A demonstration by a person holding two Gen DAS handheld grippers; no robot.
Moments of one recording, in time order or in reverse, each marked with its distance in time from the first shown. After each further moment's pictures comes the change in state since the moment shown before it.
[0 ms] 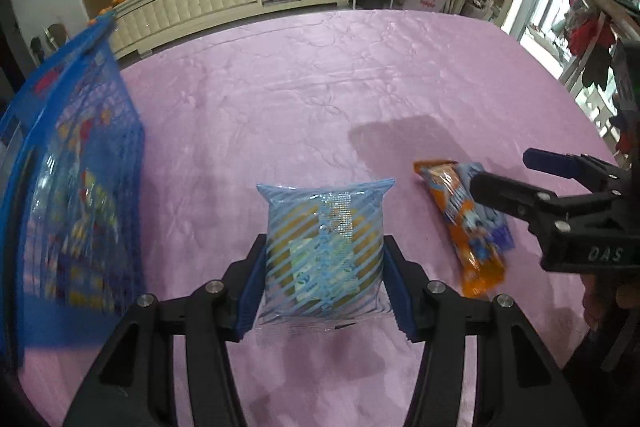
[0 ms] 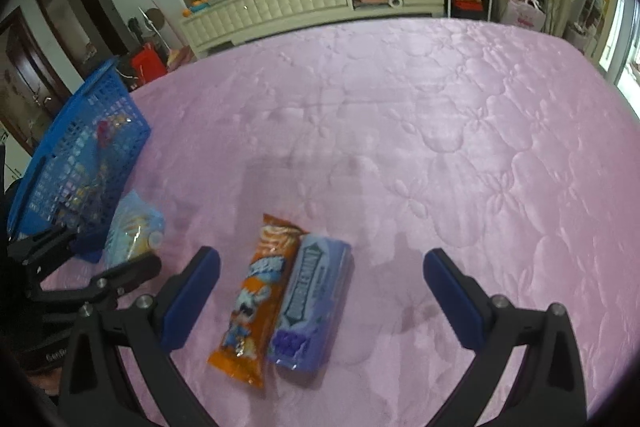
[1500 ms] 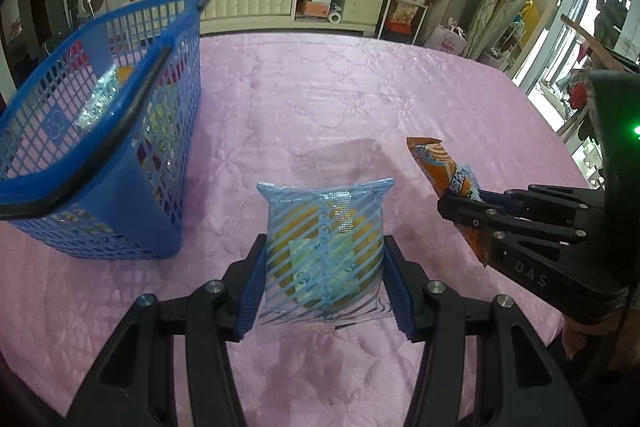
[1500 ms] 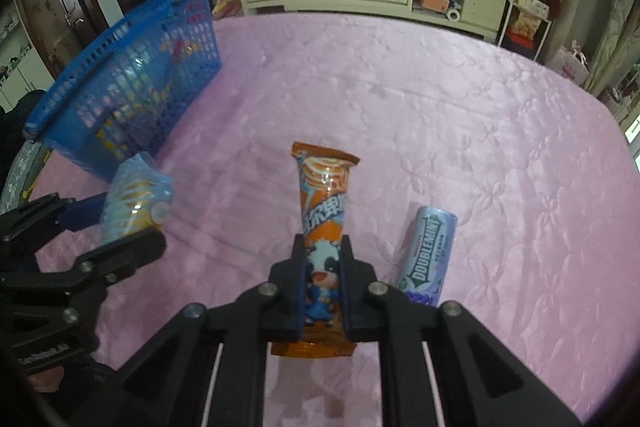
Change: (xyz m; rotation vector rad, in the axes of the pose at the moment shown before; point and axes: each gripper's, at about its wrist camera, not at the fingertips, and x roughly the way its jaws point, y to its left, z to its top) left arm -0.047 0.027 -0.044 -0.161 -0.099 -0.025; right arm -0.001 0.082 -0.014 -0.252 0.071 0.010
